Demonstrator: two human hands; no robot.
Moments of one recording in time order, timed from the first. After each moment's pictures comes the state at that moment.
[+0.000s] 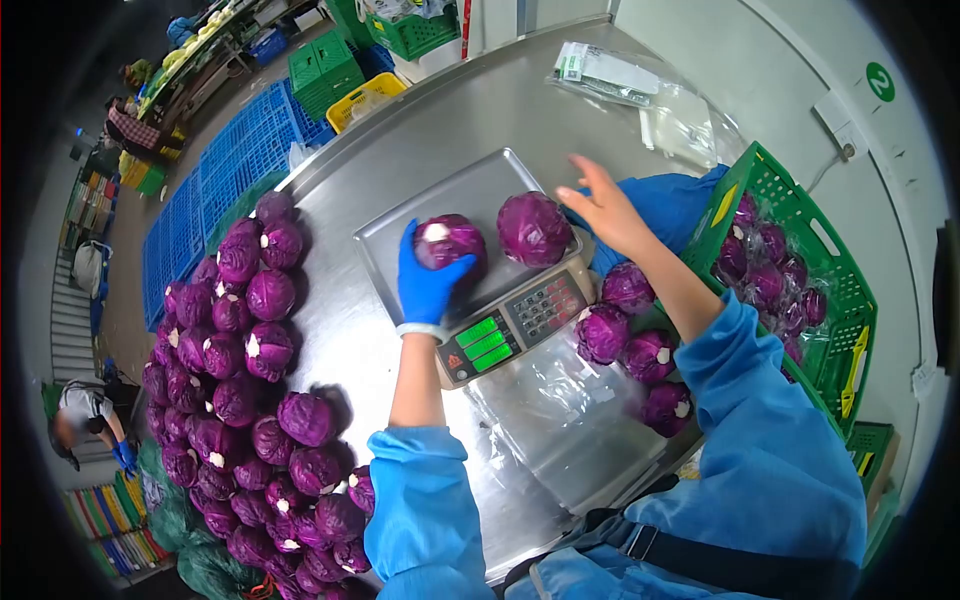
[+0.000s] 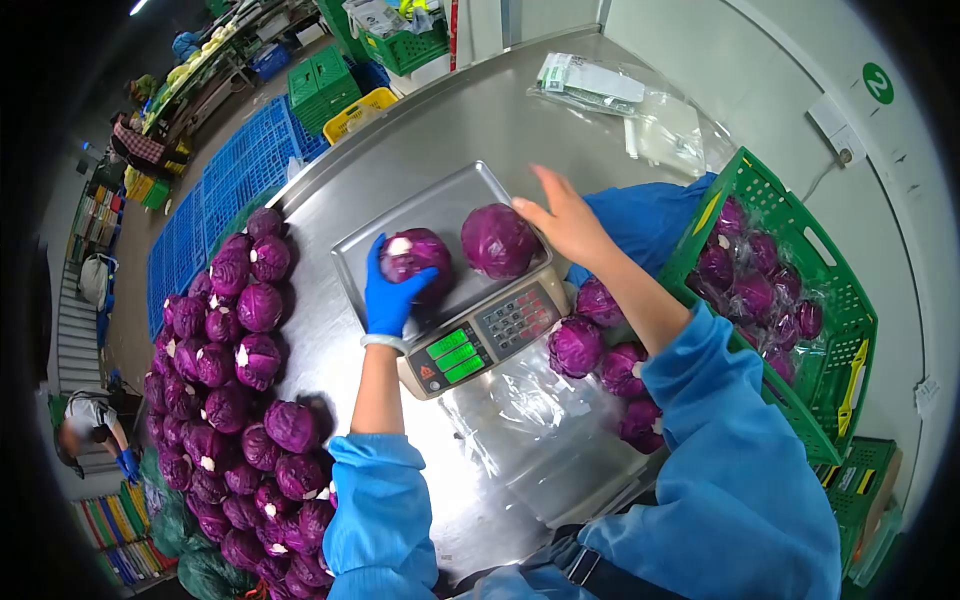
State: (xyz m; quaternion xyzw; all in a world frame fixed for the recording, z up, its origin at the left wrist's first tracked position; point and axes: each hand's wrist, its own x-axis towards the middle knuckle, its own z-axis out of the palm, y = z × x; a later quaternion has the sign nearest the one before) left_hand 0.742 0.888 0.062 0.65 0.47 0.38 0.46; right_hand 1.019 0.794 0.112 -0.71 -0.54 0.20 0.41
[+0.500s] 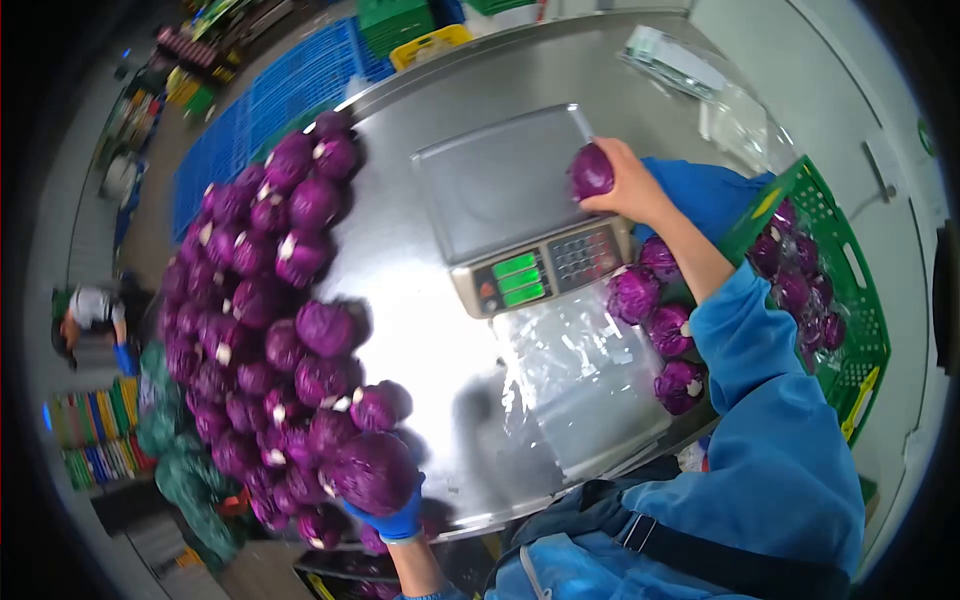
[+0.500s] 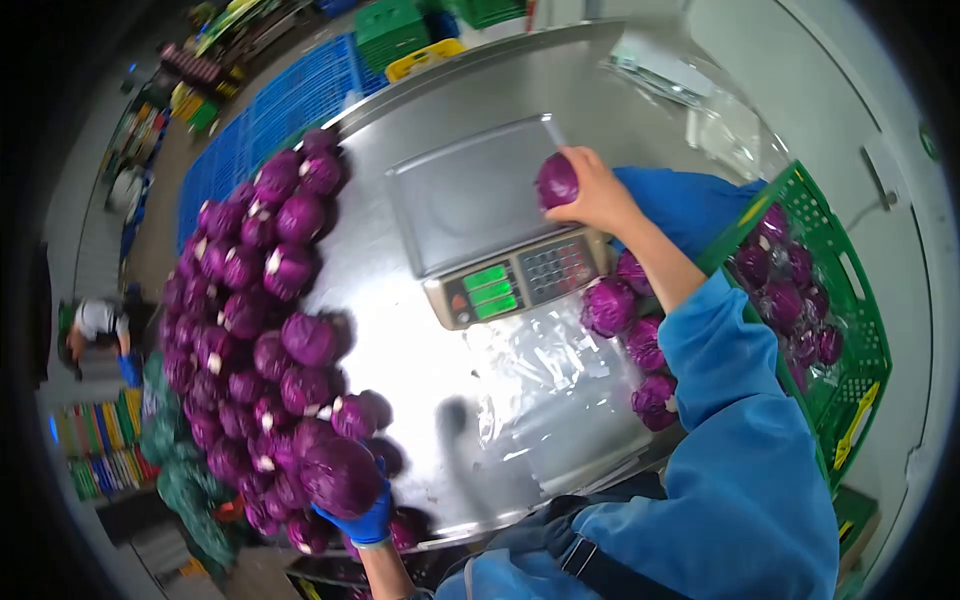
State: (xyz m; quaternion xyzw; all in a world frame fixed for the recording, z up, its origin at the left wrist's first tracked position) left_hand 0.471 0.540 0.112 0.60 0.70 0.30 0.24; right_hand 1.000 0.802 0.085 -0.65 -0.68 0.16 0.29
